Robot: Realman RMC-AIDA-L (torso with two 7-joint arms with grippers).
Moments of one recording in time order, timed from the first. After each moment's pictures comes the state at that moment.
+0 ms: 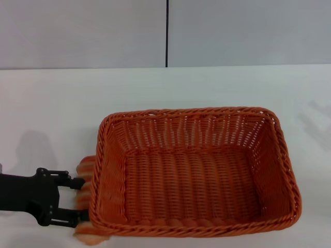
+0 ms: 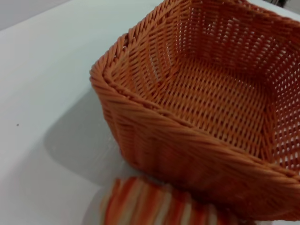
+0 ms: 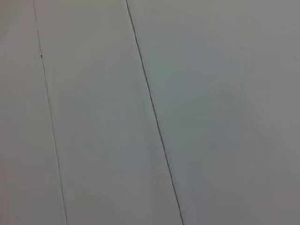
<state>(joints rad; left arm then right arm) -0.21 -2.07 0.96 1.09 2.20 1.70 -1.54 0.09 2.07 -0.78 -0.75 1.95 1.76 -1.90</state>
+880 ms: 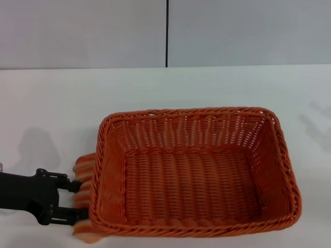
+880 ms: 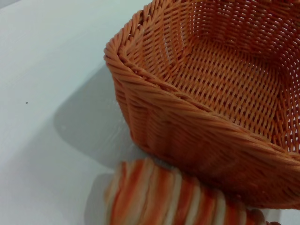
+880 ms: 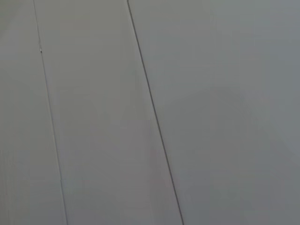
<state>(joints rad) -0.23 -2.06 1.00 1.10 2.23 1.67 -1.61 0.09 2.06 -0.78 -0.75 1.94 1.77 -1.90</state>
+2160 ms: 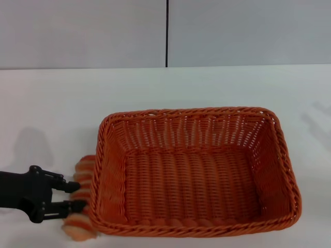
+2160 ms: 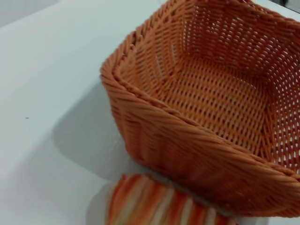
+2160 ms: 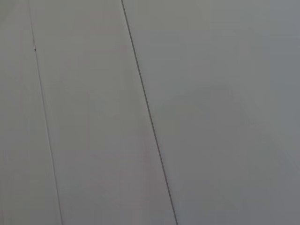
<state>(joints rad) -0.24 -2.06 0.91 1.11 2.23 1.75 -1.58 0.10 2.05 -0.77 -0.72 1.93 1.76 -1.91</state>
